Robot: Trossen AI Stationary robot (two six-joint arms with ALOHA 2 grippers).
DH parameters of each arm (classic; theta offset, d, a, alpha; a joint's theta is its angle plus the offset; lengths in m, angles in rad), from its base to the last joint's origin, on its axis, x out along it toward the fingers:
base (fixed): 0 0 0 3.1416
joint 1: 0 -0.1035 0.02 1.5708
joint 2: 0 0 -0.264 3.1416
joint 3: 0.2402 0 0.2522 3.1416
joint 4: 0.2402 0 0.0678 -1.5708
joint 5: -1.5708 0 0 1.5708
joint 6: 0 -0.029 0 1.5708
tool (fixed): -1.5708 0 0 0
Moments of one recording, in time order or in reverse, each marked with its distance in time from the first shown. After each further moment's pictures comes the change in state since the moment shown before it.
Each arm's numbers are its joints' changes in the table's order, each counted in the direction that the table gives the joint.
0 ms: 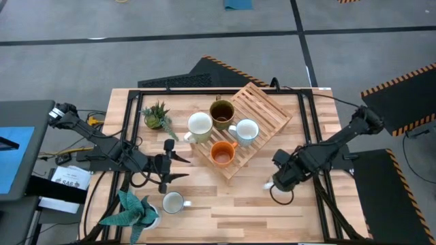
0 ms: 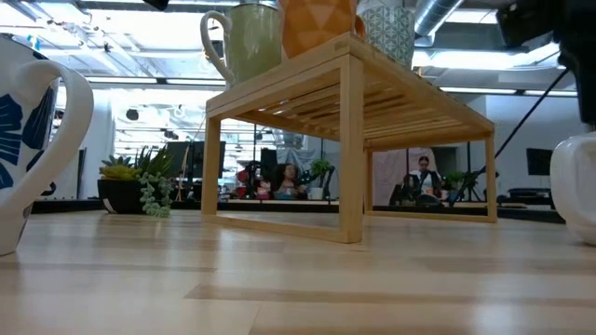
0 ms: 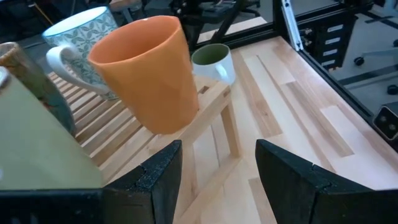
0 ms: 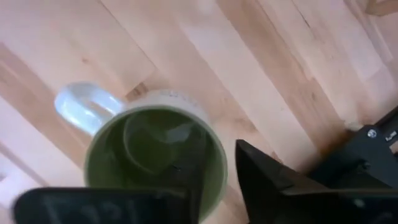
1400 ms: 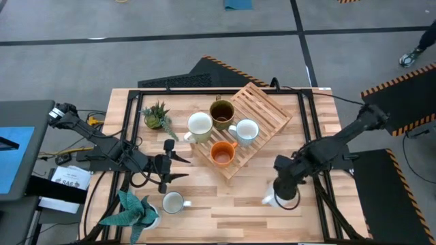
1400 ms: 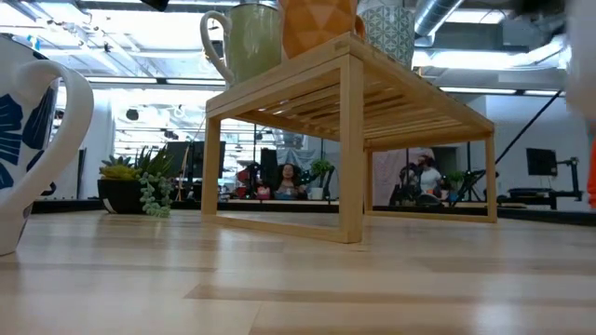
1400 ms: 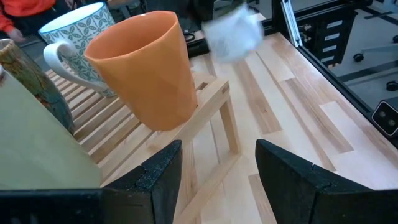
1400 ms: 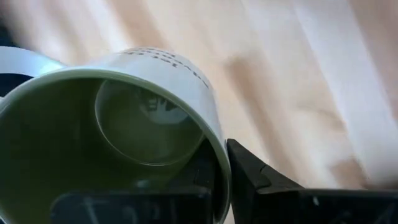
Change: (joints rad) left arm 0.000 0.000 0.000 0.013 0.001 0.000; right arm -0.004 -0.139 -0.032 -0.237 -0.221 0.147
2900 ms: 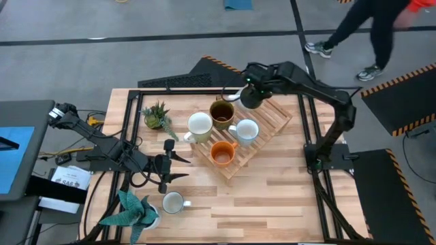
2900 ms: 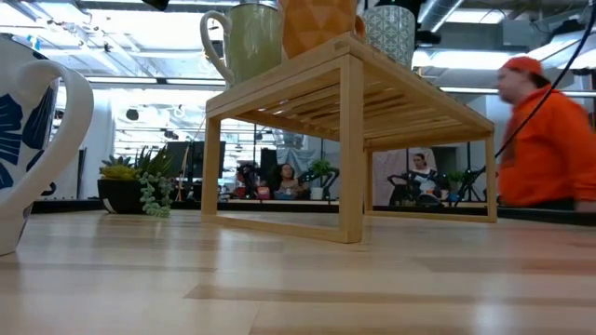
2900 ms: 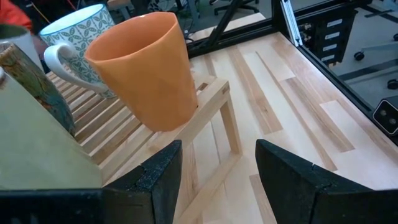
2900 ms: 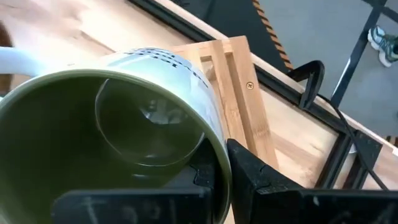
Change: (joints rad) left arm 0.000 0.000 0.000 -0.001 0.001 -0.011; right arm 0.932 0.474 0.896 0.377 0.415 0.504
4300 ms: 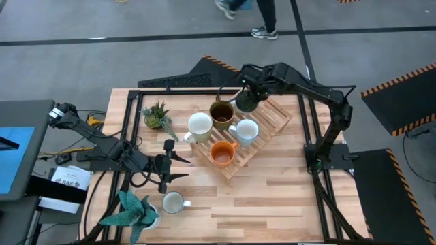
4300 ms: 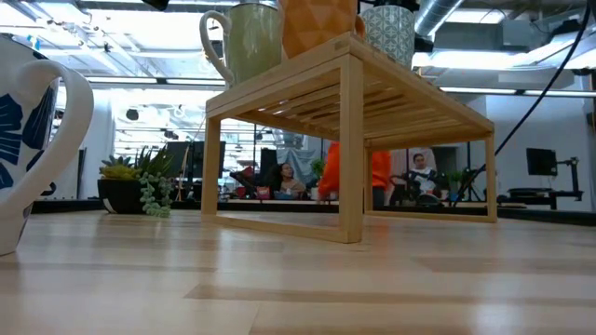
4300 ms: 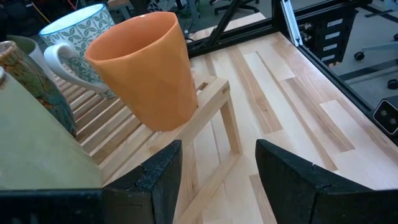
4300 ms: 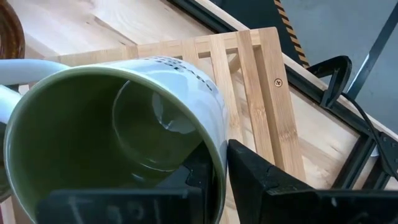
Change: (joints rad) left arm 0.000 0.000 0.000 0.000 0.000 0.000; right arm 0.006 0.043 0.000 -0.021 -0.067 0.017
